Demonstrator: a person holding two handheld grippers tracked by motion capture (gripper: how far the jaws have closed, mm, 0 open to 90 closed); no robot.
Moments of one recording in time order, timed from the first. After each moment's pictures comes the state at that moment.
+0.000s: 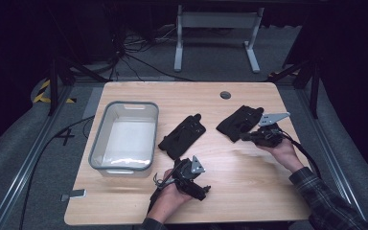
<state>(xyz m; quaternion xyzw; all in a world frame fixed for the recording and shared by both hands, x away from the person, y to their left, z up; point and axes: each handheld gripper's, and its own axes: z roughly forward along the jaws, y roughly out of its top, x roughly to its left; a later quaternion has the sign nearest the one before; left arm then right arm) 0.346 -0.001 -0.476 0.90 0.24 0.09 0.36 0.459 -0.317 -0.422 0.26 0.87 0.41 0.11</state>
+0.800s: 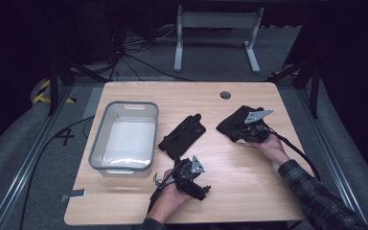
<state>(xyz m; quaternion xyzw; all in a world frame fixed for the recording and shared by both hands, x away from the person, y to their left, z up) 0.346 -0.001 -0.476 0.90 0.25 0.09 0.36 0.492 -0.295 -0.450 0.27 0.88 0.37 0.11</state>
